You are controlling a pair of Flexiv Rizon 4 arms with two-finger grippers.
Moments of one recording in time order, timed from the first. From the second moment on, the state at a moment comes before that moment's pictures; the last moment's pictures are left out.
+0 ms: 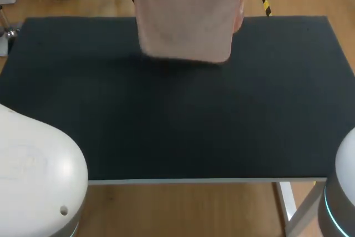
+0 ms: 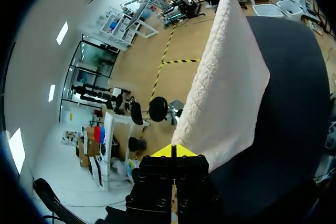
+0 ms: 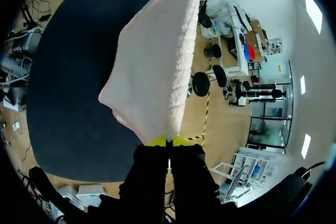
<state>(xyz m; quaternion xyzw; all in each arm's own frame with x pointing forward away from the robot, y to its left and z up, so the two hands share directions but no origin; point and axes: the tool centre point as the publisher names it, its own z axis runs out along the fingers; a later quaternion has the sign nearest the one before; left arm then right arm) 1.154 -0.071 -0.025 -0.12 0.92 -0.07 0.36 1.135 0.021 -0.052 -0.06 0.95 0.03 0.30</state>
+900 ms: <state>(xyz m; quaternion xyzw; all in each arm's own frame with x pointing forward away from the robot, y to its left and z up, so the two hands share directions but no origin) 1.023 -0.082 -0.120 -0.13 0.96 -0.08 0.25 1.042 0.029 -0.119 -0.06 0.98 0.02 0.21</state>
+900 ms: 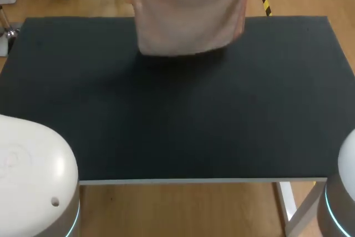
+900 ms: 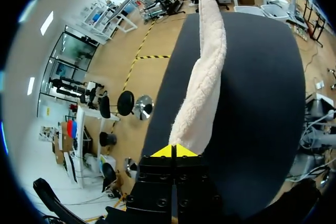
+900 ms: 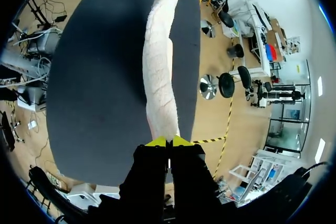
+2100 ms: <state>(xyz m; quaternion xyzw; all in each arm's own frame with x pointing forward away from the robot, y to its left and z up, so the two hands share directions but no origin) 1.031 -0.072 -0.307 -0.20 0.98 0.00 0.06 1.043 0.022 -0.333 0.10 0.99 0.02 0.07</state>
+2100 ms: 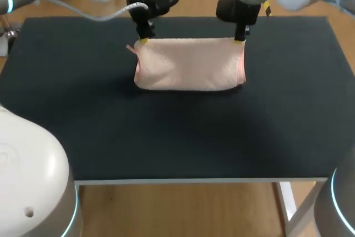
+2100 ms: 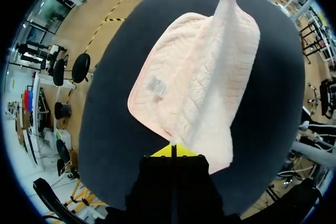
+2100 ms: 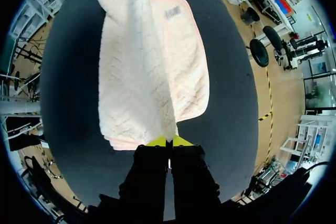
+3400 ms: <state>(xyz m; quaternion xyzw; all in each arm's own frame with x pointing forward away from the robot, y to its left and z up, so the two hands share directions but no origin) 1.034 -0.034 -0.299 -0.10 0.98 -0.17 0.00 1.065 0.004 -0.356 0.11 0.99 -0.03 0.06</state>
